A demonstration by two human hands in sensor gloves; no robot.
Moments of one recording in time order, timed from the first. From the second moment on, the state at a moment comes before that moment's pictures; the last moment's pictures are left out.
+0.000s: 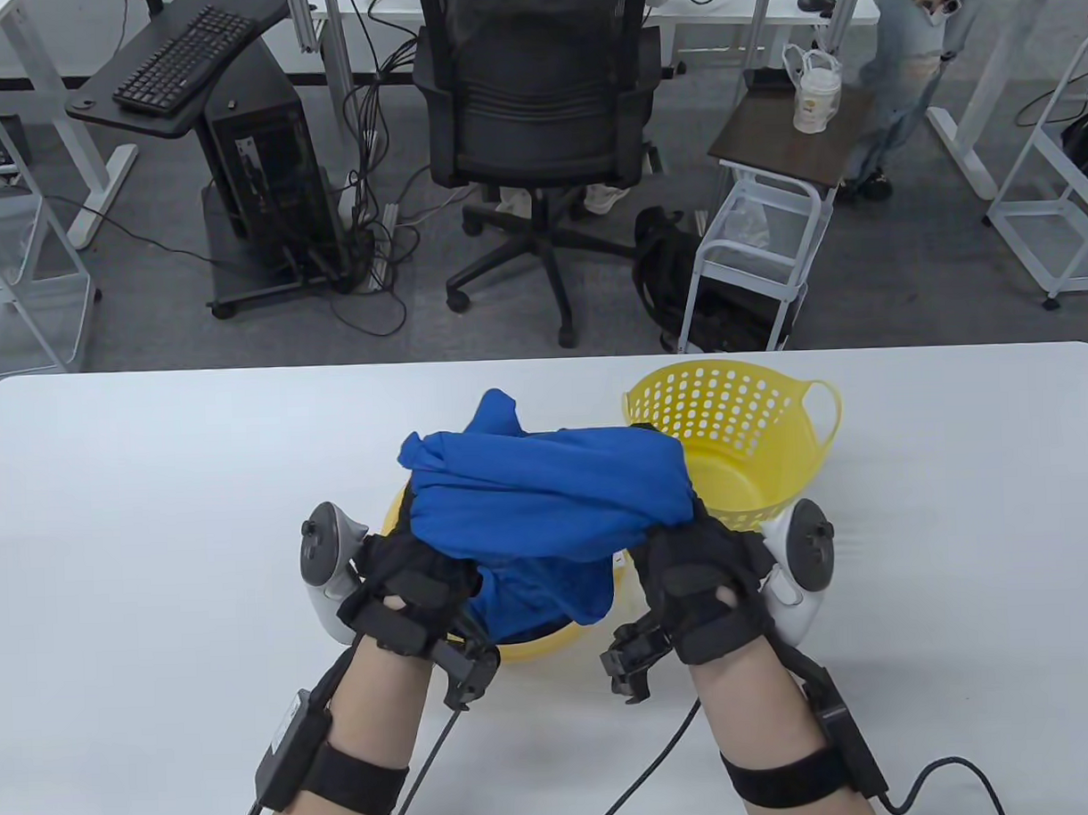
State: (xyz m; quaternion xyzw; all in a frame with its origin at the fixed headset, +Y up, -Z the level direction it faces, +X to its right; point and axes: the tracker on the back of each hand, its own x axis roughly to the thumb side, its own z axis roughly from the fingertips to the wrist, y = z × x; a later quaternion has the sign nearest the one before) left_hand -0.153 -0.635 -0.344 -0.01 -0.28 0.81 0.52; right_hand 0.110 -0.607 -0.330 0.13 0.04 0.63 0.77
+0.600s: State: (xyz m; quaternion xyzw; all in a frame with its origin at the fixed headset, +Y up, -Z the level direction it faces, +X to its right) left_hand -0.165 -0.615 -0.325 -0.09 -0.33 0.57 0.75; right_hand 0.139 -0.592 -0.338 0.22 -0.02 0.49 0.85
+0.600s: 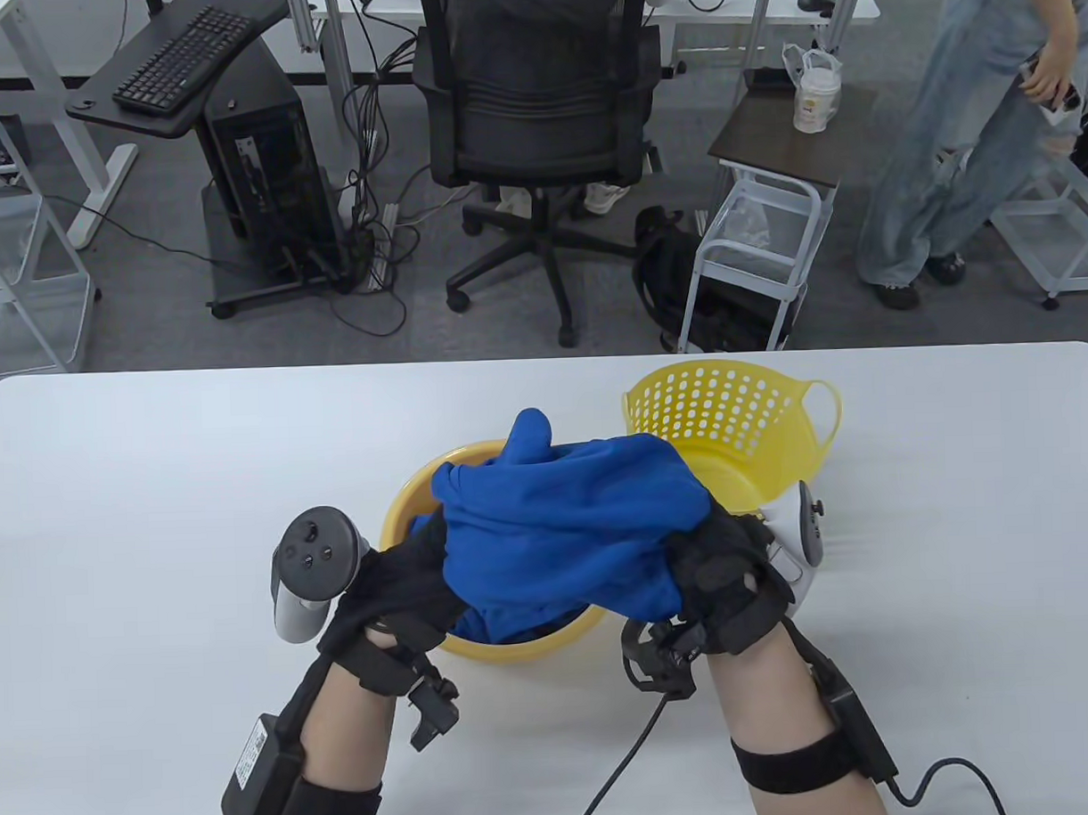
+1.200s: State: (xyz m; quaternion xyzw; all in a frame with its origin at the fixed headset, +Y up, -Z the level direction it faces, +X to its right) left_hand -0.174 -0.631 -0.334 -0.13 -0.32 0.77 0.54; right_hand 0.098 -0.555 -0.296 0.49 -0.14 0.69 0.51
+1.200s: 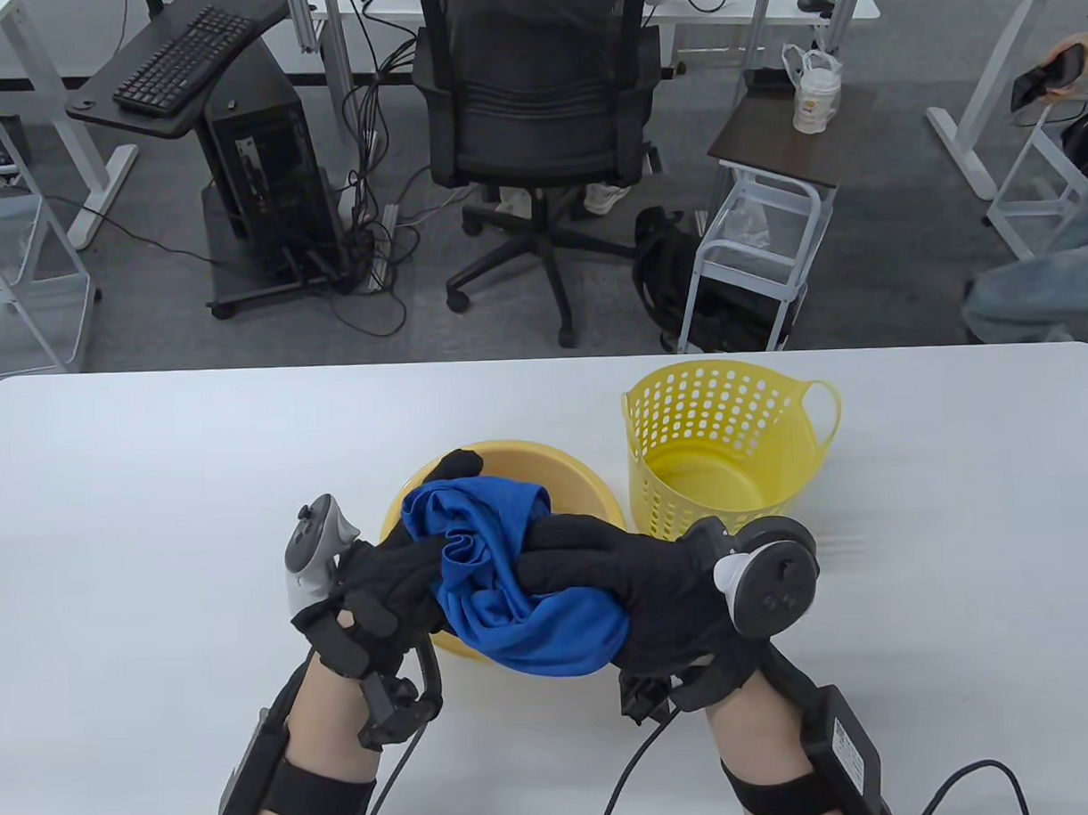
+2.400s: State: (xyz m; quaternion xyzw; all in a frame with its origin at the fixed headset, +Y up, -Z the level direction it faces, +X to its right) left_hand -0.111 -0.604 -0.286 0.10 -0.30 0.28 0.91; right_hand 0.131 -0.602 -0.344 0.15 0.02 0.75 0.64
